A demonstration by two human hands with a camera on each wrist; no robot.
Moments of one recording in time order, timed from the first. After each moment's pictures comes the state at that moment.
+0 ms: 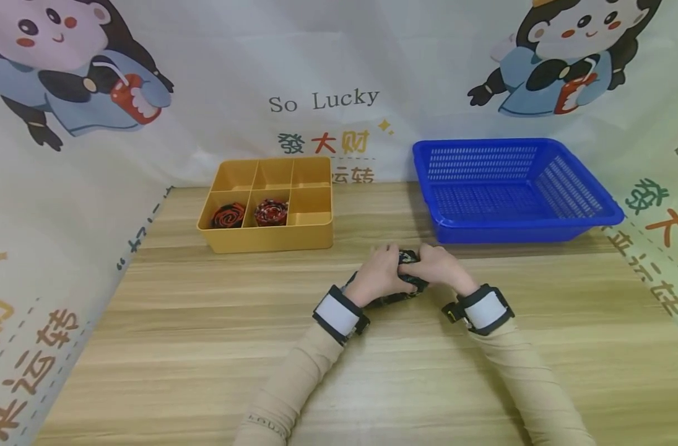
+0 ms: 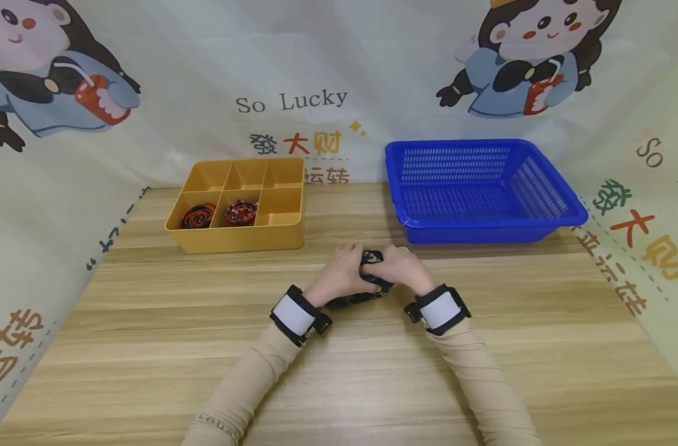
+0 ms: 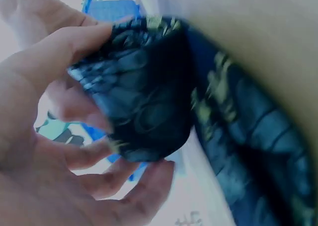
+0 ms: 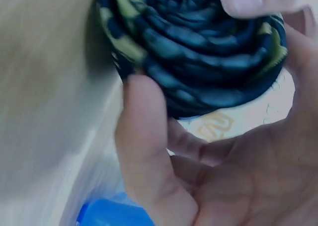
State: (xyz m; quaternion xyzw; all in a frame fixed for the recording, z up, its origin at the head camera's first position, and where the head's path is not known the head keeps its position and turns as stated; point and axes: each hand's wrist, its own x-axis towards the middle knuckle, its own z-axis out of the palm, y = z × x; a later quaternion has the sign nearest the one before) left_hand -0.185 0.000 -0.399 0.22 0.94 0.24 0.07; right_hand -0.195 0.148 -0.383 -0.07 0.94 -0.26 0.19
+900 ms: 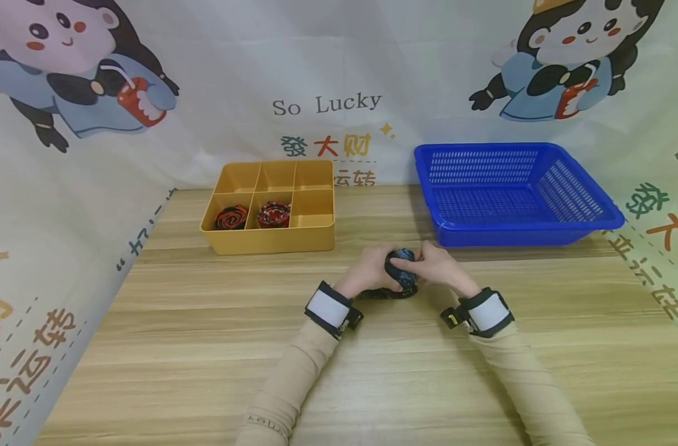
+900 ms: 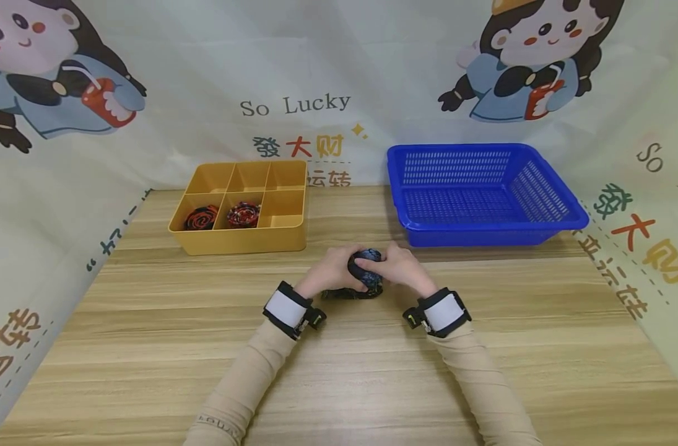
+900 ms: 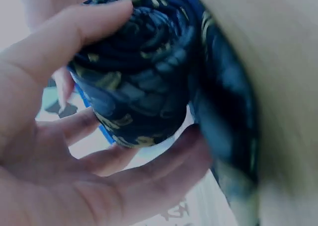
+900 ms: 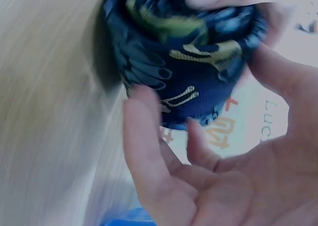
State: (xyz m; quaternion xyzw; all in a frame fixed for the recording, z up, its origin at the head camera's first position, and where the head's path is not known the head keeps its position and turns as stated) left_hand -0.202 -0.022 -0.401 0.23 0.92 0.30 0.12; right_hand -0.197 0.144 -0.386 -0.06 0.91 -0.35 0.19
